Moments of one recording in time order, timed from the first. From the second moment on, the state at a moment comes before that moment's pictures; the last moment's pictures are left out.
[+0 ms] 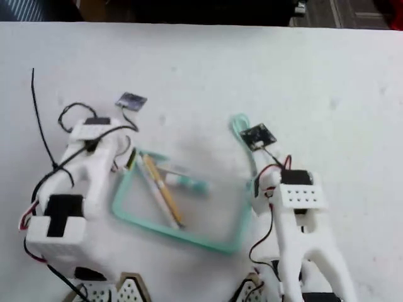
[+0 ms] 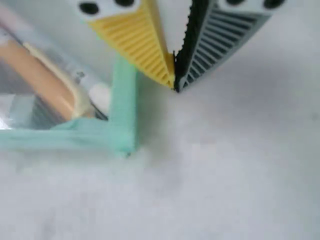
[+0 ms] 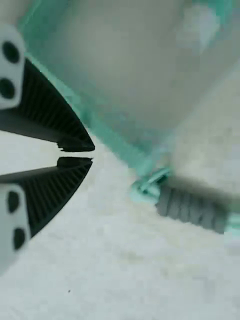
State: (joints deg) left arm -5.6 10.8 27.7 59.2 -15.6; right arm -3.2 -32.7 58.4 61.0 27.9
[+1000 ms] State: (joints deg) left arm -0.8 13.9 16.8 64.5 -9.9; right arm -4.6 20.5 10.9 59.9 15.7
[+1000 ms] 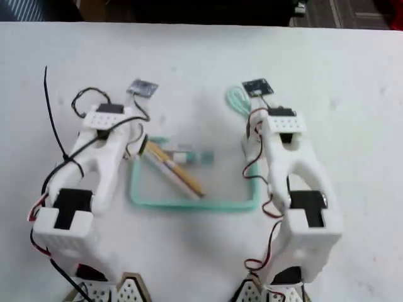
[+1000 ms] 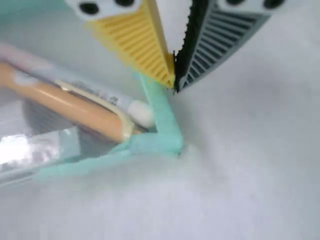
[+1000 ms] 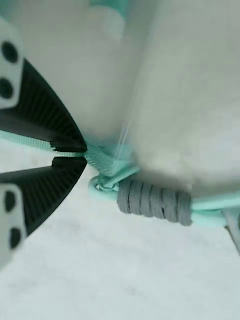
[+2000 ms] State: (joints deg) left arm 1.5 -17.9 -20.3 92.3 -1.3; right arm -4.7 -23.6 -7.6 95.6 12.6
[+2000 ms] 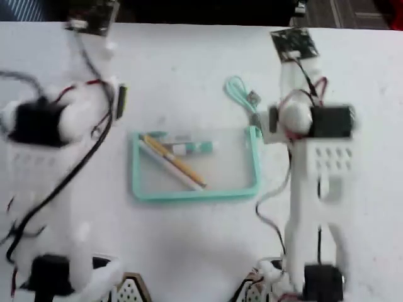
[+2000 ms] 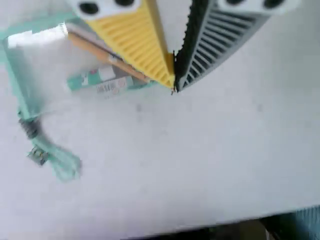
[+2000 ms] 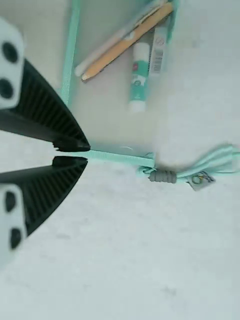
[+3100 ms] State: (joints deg) left arm 1.4 -105.0 7.4 89.5 -8.5; right arm 1.8 -103.2 -1.3 96.9 12.6
